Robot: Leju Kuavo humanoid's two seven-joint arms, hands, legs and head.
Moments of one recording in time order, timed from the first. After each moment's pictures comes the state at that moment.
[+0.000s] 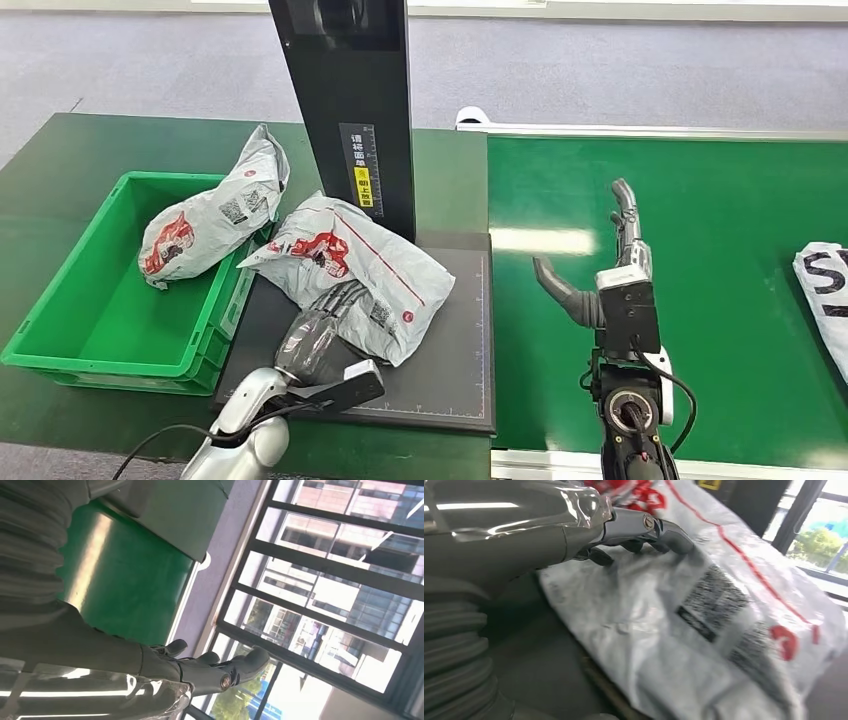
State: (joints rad) left arm -0.22 -0.05 -0.28 -1.13 -1.01 0.19 -0.27; right arm -0.18 0.08 0.11 -1.57 0.37 -0.22 -0.25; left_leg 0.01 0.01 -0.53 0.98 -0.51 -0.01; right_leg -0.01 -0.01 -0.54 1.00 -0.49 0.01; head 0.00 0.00
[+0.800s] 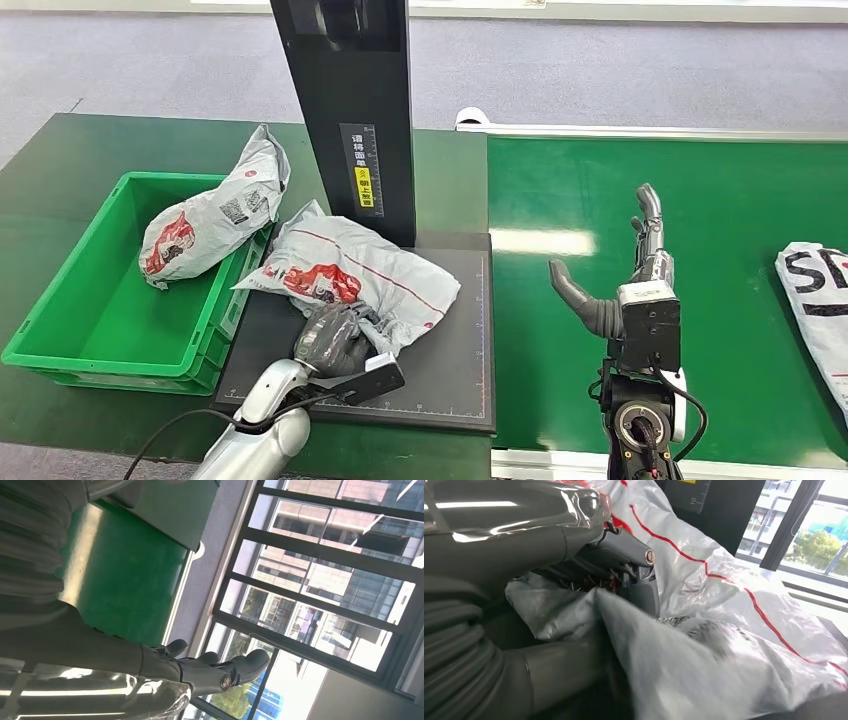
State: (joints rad) left arm -0.30 -0.09 -0.33 -1.00 -1.00 0.29 -0.25; right arm -0.14 0.09 0.09 -1.63 0.36 -0.25 -0.26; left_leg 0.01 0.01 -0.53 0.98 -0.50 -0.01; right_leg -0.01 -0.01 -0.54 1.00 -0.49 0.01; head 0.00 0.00
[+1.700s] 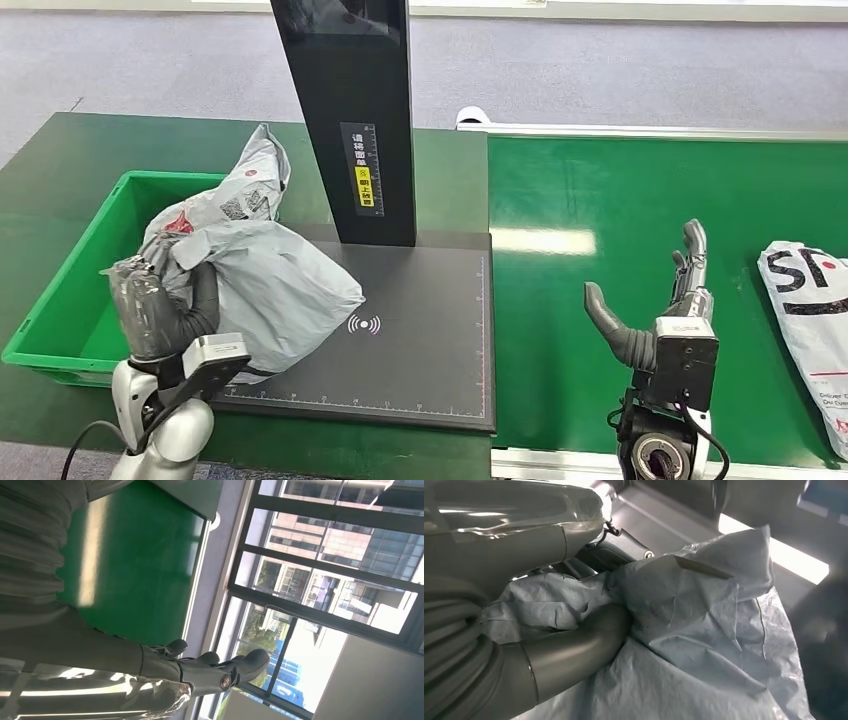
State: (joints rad) left arm -0.11 0.00 -0.07 -1.73 -0.75 0.61 -0.39; right arm -0.02 0.12 0.00 -1.70 0.36 -0.30 -0.30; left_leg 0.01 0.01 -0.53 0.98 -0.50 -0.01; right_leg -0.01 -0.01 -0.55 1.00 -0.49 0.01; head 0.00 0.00
